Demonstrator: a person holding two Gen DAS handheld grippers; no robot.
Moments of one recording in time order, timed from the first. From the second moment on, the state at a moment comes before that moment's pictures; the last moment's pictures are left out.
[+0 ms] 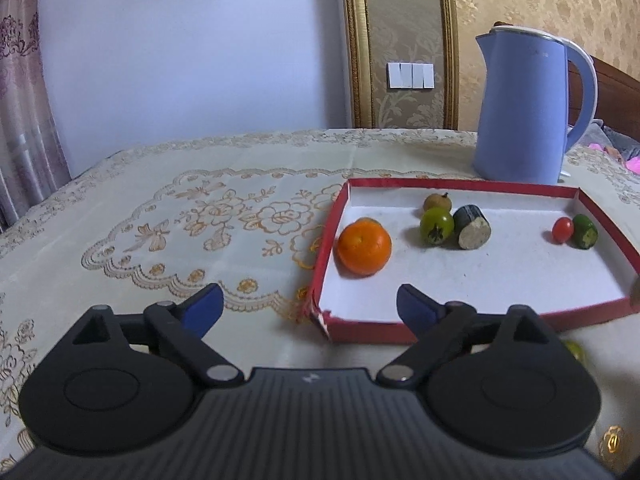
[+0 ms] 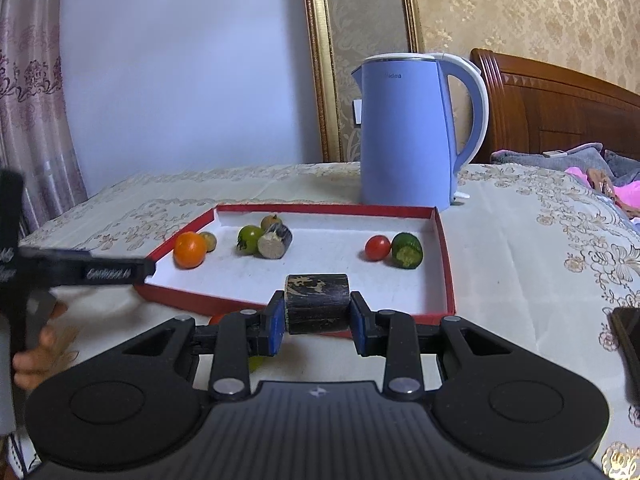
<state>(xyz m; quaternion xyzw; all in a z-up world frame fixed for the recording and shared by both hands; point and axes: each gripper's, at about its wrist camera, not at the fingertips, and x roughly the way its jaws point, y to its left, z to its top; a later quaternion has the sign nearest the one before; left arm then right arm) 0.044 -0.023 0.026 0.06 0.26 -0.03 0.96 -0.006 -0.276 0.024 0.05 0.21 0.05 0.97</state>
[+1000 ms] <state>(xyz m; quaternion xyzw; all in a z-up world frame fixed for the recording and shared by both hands) 0.034 -0.015 0.002 0.04 0.28 -0.04 0.96 0.122 -0.272 0.033 0.02 0.25 -0.02 0.97</state>
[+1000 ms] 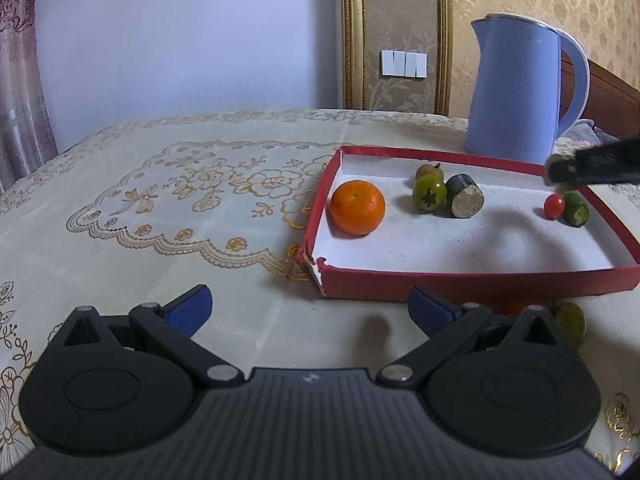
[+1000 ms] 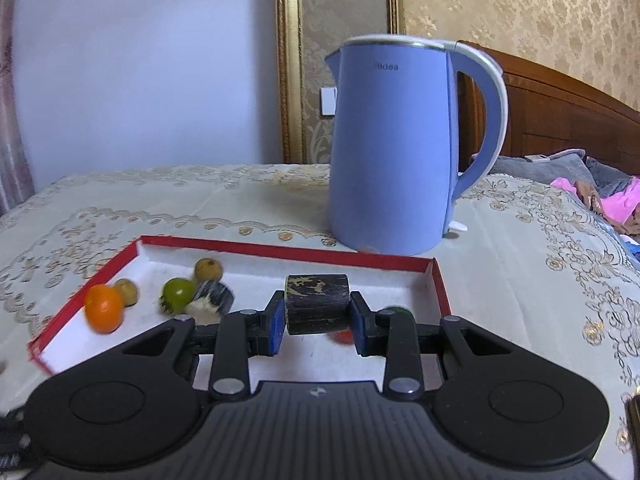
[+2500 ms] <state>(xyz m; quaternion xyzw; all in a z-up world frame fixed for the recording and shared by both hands) 0.038 -0.001 -0.001 0.00 0.29 -0.04 0.96 0.015 -0.216 -0.011 -0.03 0.28 0.09 0.96</state>
